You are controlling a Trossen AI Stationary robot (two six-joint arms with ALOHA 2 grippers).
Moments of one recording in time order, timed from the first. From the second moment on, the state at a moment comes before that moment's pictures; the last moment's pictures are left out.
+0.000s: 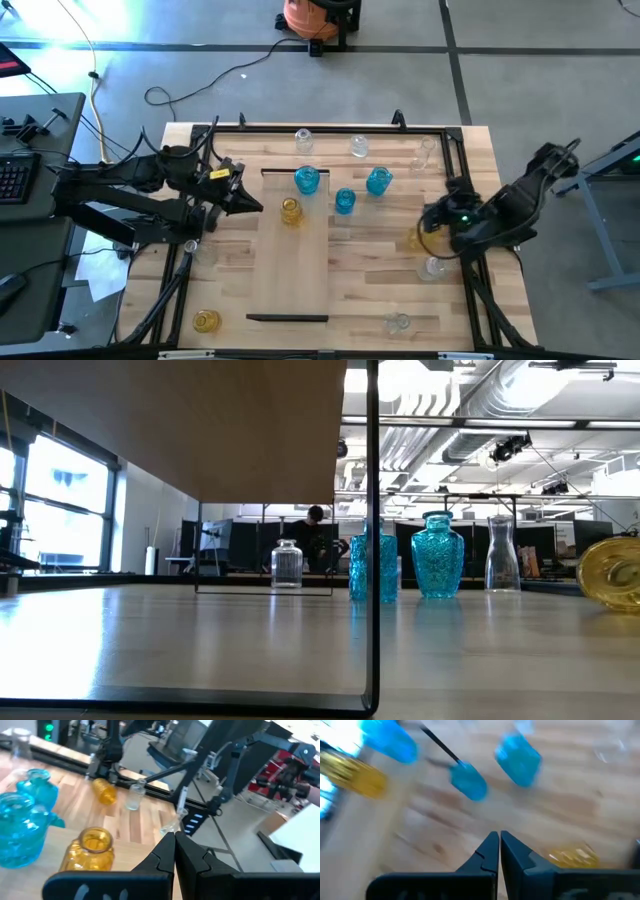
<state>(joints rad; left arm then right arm) -0.03 0.80 0.92 -0.37 0.22 -0.40 0.69 1.10 1.30 -1.56 0.66 1.90</state>
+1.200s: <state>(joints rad) -0.07 0.97 0.92 -0.20 0.02 -0.49 0.36 1.35 1.11 -1.25 -0.11 1.03</state>
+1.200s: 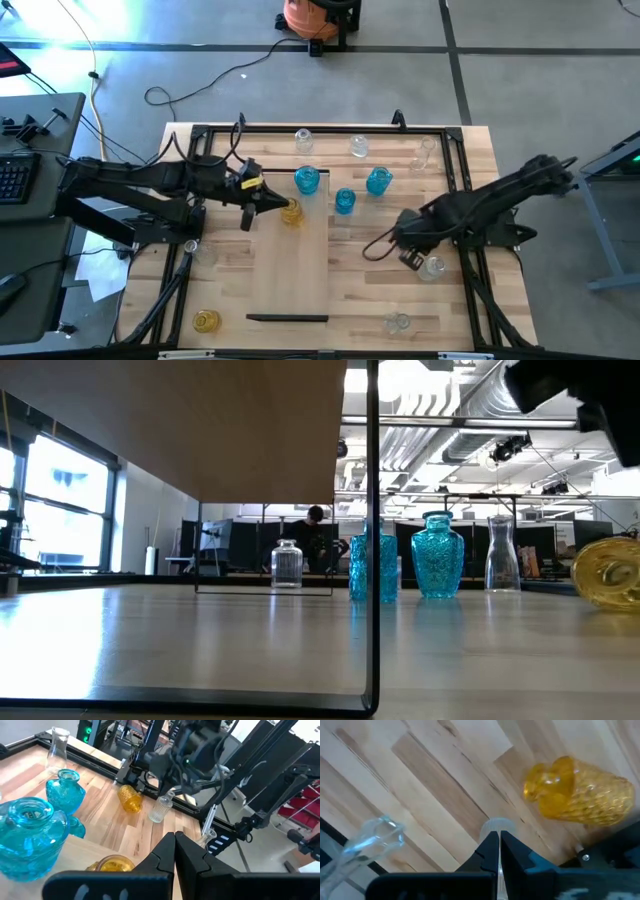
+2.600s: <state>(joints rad) -0.11 0.94 0.92 -0.27 -0.01 -0.54 0.26 1.59 1.23 -1.41 -0.03 0.72</state>
